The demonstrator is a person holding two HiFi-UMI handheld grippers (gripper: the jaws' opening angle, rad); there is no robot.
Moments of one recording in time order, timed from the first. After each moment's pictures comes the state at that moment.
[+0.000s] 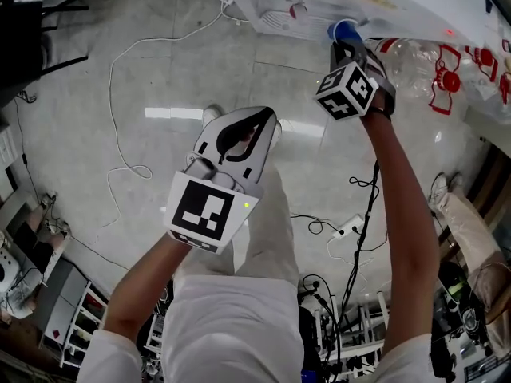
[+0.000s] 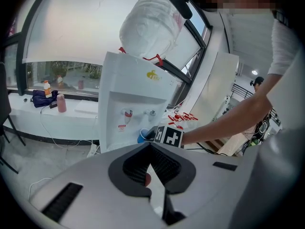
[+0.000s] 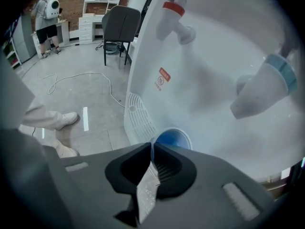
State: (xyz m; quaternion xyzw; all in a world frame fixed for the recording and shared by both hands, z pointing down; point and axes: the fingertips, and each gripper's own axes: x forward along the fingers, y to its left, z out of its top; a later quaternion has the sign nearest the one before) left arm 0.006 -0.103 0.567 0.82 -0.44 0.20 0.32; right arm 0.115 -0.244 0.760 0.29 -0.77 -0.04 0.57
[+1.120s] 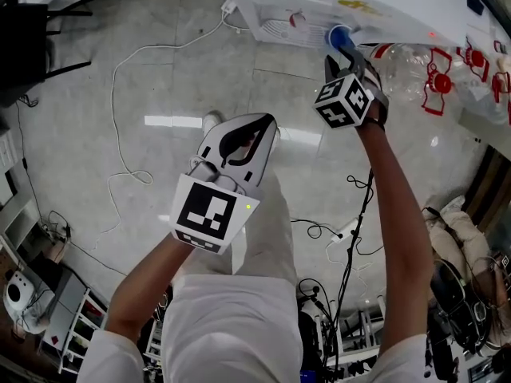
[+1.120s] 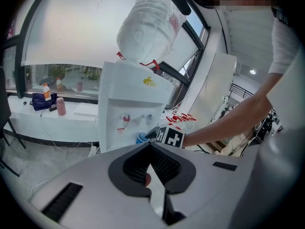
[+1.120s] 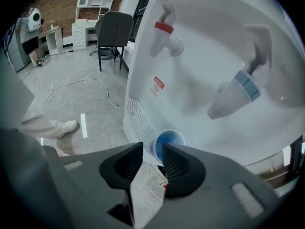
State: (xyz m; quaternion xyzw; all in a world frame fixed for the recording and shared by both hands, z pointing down) left arm 0.000 -0.099 0.546 0.82 -0.44 0.19 0.30; right arm 0.114 -0.235 0.738 0.32 -0.77 -0.02 0.55
